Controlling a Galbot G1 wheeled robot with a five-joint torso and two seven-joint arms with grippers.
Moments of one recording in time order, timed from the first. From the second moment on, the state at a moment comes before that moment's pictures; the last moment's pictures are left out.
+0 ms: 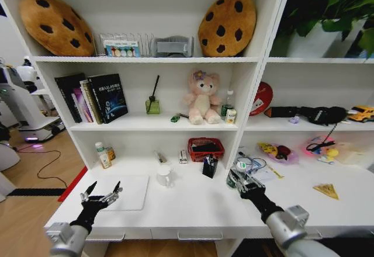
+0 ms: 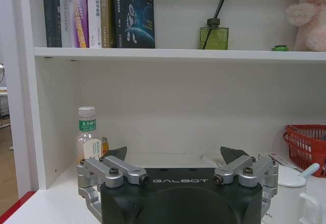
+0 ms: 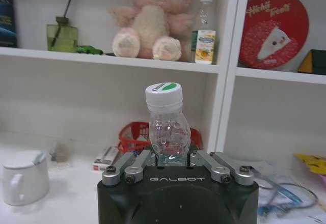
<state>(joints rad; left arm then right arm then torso) 1.83 -1.25 -0.87 -2.28 -0.47 0.14 0.05 -1.90 1.24 0.76 2.51 0.31 -0.31 0.00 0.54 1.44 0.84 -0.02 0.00</state>
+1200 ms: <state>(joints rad) 1.83 -1.25 -0.87 -2.28 -0.47 0.14 0.05 -1.88 1.22 0.75 2.50 0.34 -0.38 0.05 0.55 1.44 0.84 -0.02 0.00</state>
